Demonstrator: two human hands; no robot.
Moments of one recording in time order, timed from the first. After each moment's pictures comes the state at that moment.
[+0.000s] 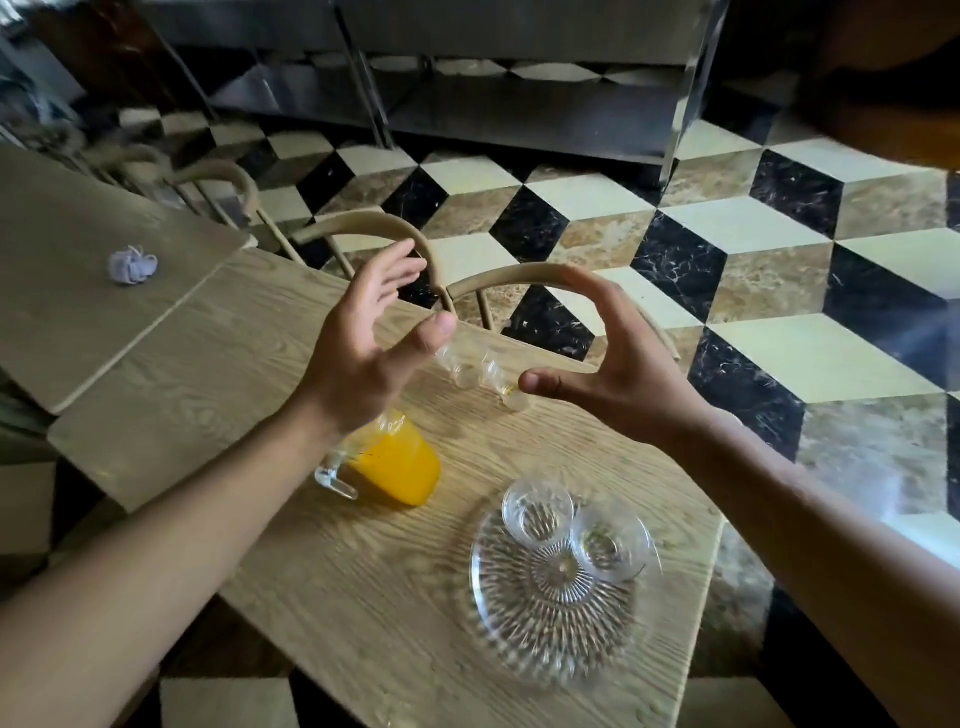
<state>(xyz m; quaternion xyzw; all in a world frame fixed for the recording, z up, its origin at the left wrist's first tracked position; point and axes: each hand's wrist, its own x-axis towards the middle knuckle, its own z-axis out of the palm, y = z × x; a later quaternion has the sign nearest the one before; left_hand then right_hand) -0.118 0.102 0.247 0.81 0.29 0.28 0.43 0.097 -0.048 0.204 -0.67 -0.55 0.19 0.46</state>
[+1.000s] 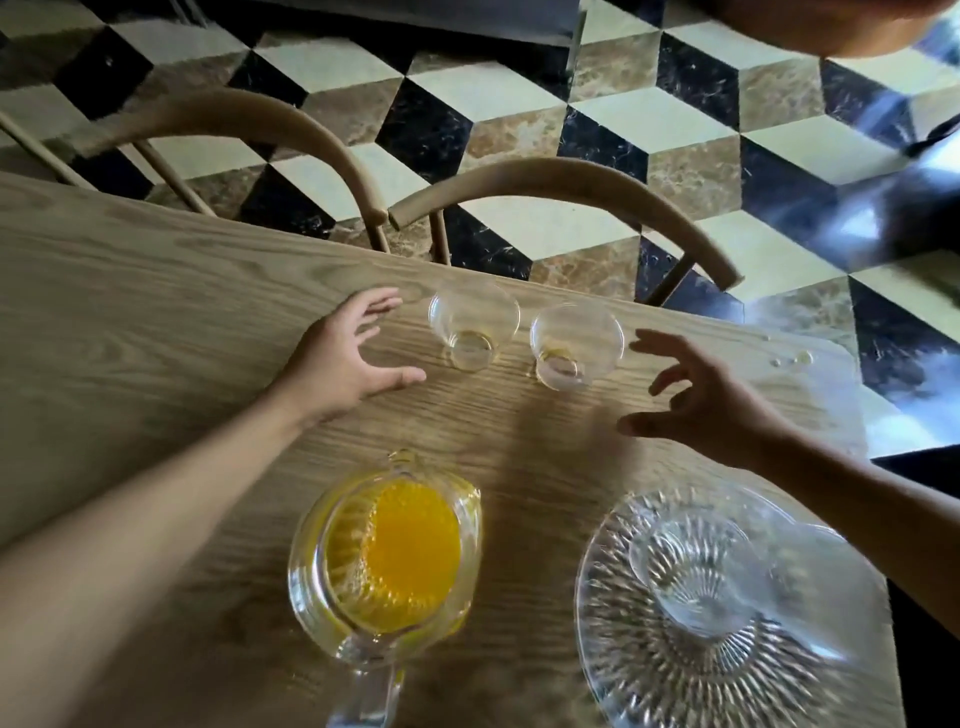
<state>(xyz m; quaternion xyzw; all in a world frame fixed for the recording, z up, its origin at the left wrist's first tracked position) -0.112 0.320 -0.017 0.81 0.27 0.07 0.51 0.114 -0.003 -0.016 -0.82 -0.34 0.29 0.35</state>
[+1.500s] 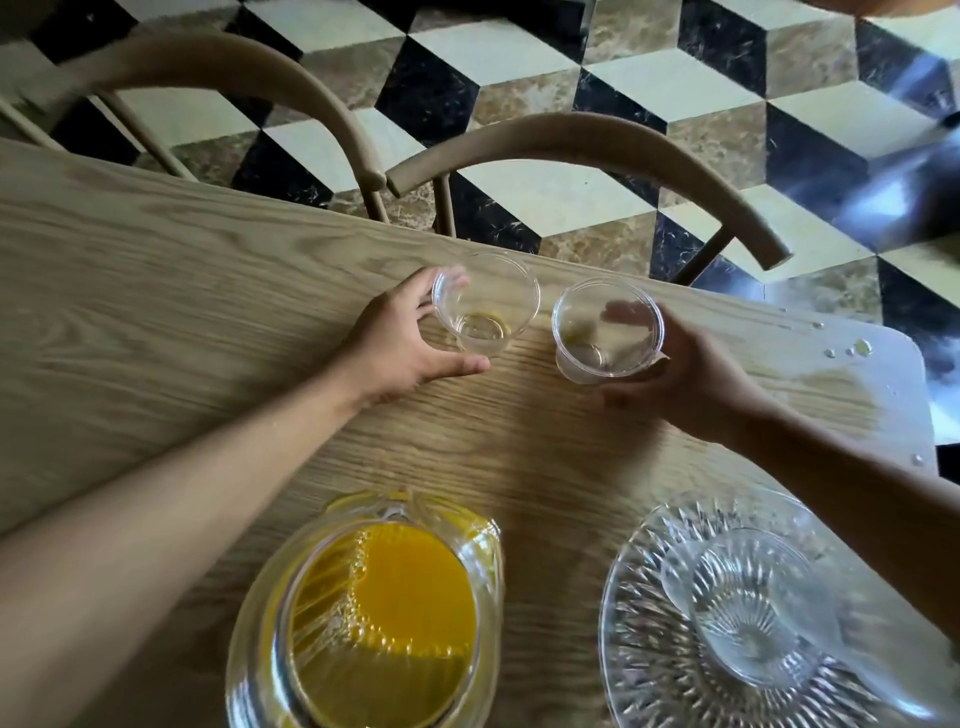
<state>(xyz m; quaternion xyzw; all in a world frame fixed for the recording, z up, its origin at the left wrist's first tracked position) -0.069 0.296 -0.041 0.80 0.22 0.06 0.55 0.115 0.040 -0.047 -0.79 -0.35 0.29 0.40</state>
